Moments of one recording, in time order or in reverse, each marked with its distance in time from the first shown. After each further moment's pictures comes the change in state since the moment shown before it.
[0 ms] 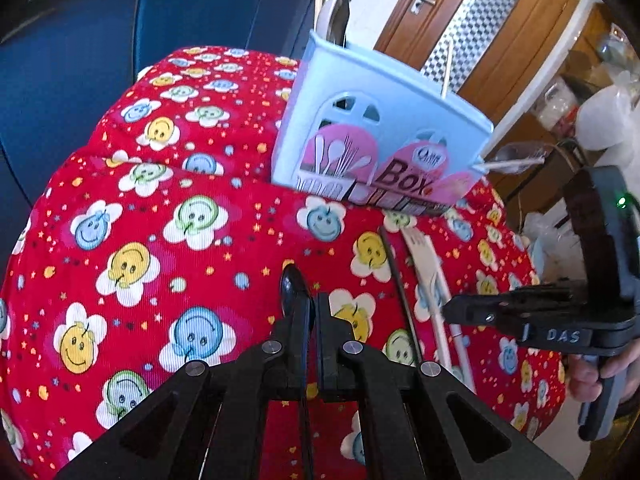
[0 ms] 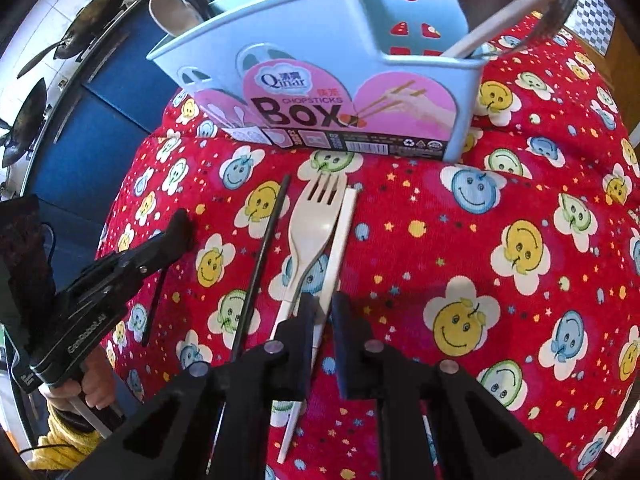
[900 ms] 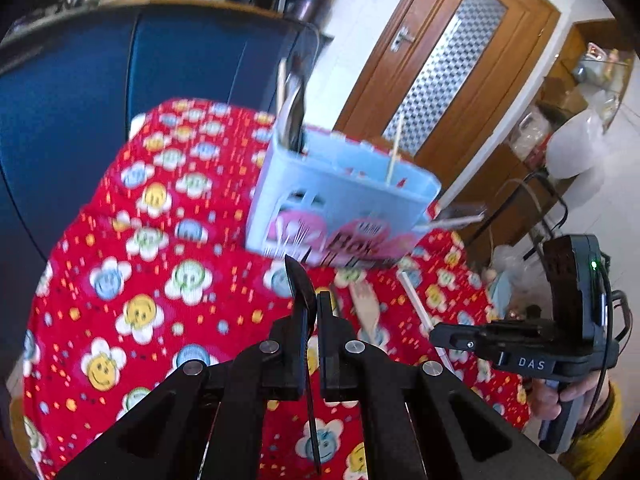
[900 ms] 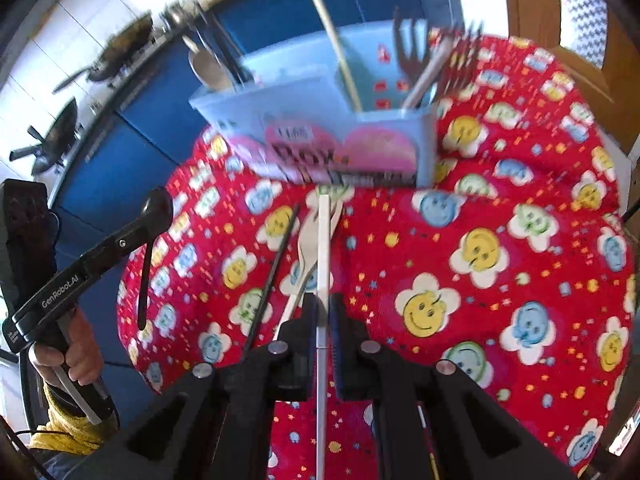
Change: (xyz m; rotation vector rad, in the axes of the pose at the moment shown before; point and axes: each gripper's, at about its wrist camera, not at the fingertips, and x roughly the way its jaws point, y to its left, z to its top) left arm -0.059 -0.019 0.026 0.003 -0.152 -0.072; right arm -0.068 -0.015 -0.028 -0.030 -0.223 0.066
